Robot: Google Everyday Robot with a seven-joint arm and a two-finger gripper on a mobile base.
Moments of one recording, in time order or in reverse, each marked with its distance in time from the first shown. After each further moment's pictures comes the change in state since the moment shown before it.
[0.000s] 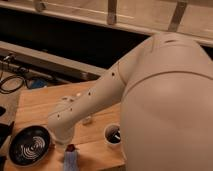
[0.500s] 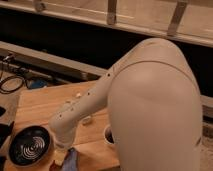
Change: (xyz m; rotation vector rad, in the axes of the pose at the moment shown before) arm 0.011 0.014 0.030 -0.108 0.019 0.059
